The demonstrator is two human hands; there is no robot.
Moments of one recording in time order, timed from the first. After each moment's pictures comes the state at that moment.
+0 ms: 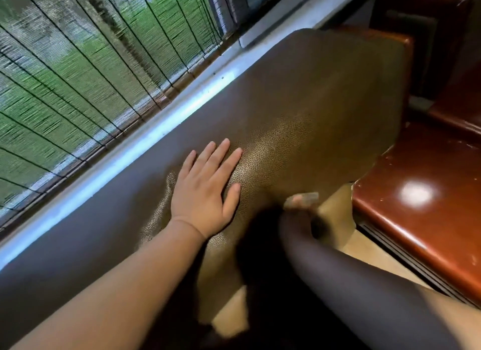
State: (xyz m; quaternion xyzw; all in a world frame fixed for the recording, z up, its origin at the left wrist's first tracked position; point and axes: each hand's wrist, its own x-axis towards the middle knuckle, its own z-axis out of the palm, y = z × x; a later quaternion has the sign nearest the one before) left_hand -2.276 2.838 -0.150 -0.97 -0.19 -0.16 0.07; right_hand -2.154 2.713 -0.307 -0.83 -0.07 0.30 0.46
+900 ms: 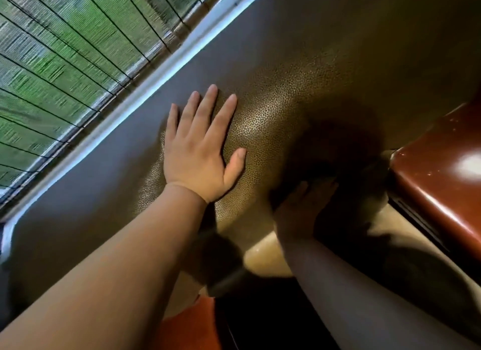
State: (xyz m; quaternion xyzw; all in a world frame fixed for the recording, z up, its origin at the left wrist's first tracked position) left_hand -2.274 2.821 -0.154 -0.93 -0.29 -0.13 0.16; right_hand -2.203 2.699 -0.325 -0.80 -0.01 0.20 0.57
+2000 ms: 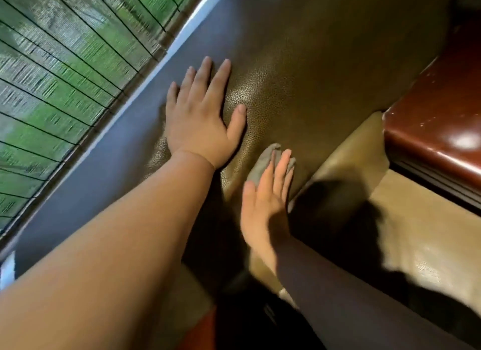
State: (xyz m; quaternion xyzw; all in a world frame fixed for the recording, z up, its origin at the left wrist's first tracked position) left_hand -2.272 2.824 -0.161 -0.94 -0.29 -0.11 0.12; right_hand -2.299 2.697 -0.298 -0.78 -0.20 0.13 0.58
